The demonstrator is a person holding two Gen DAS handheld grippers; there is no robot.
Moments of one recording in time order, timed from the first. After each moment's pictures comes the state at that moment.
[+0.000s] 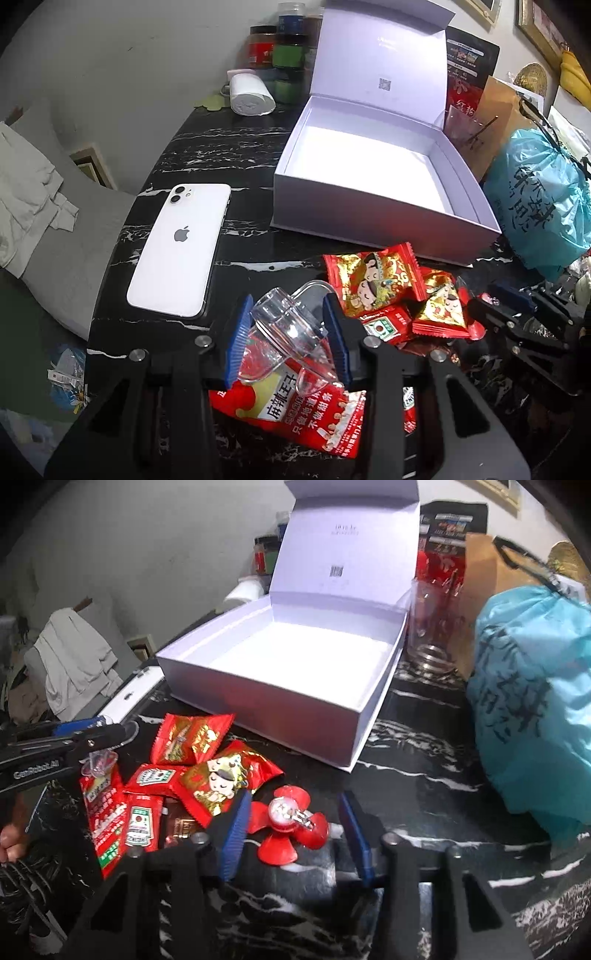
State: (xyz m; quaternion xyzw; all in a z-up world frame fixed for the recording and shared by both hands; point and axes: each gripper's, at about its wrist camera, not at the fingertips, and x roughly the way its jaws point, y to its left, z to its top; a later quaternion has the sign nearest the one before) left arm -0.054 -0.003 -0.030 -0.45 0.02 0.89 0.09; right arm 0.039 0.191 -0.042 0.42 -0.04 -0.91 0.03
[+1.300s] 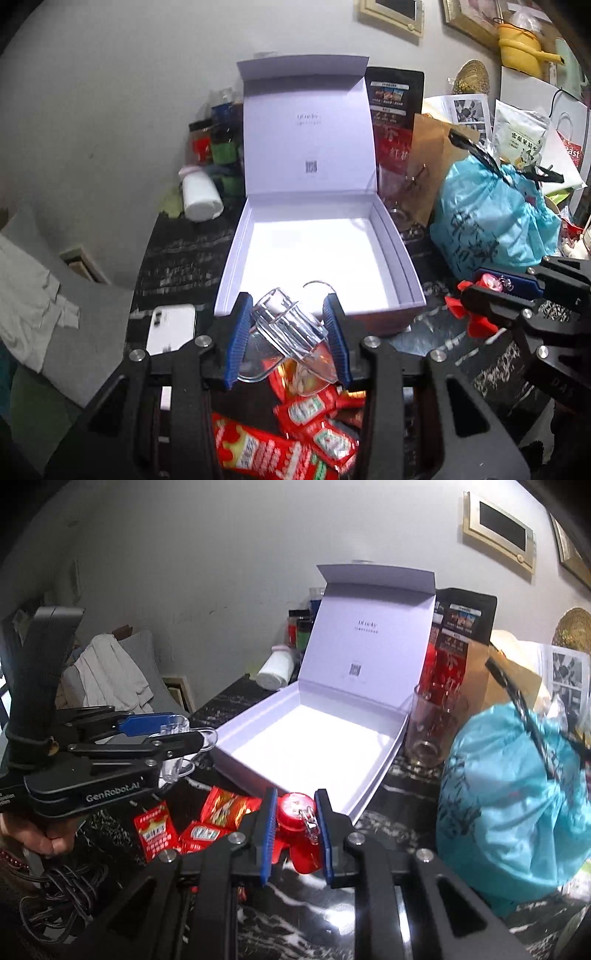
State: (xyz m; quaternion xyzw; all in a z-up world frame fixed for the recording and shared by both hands) left arm -0.058 0.069 0.064 -0.34 0.10 0.92 0.15; right arm 0.058 0.208 0.063 0.33 -0.01 -0.94 0.09
